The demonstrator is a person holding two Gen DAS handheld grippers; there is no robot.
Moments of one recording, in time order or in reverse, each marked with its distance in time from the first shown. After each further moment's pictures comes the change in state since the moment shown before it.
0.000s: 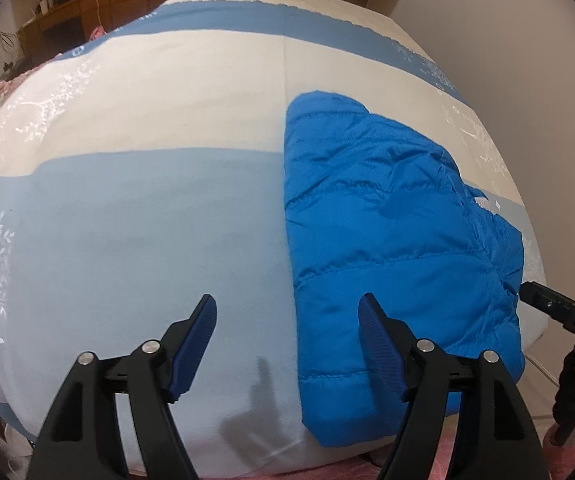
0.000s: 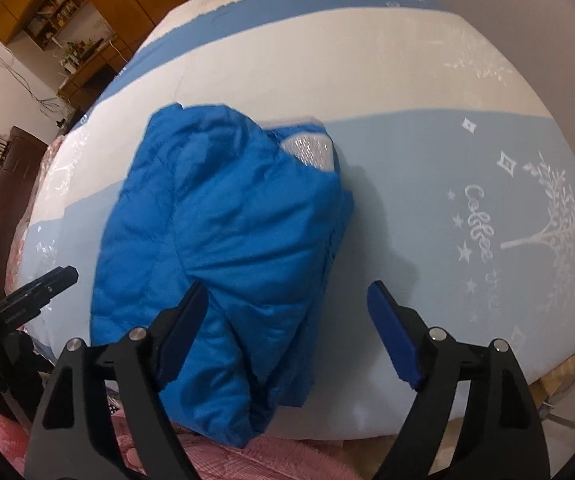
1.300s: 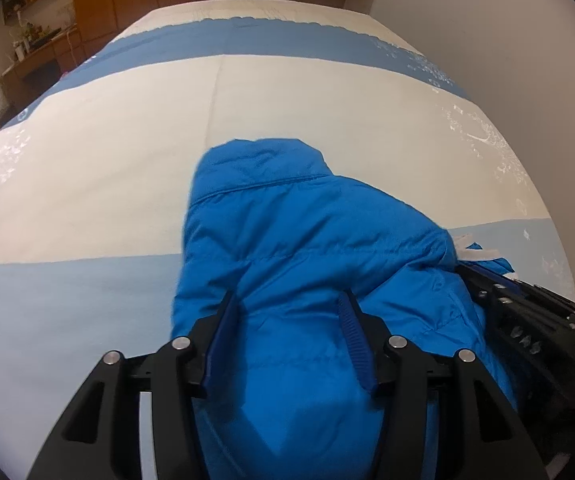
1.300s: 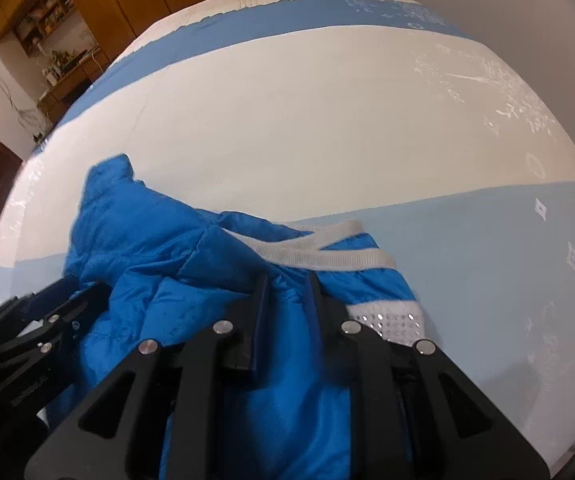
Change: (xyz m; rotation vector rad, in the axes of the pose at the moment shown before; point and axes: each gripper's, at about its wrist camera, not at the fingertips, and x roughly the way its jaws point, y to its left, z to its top) left arm 0.081 -0.073 0.073 0.102 -0.073 0.060; right arm 0.084 0.024 0.090 0.020 -0.132 -0.074
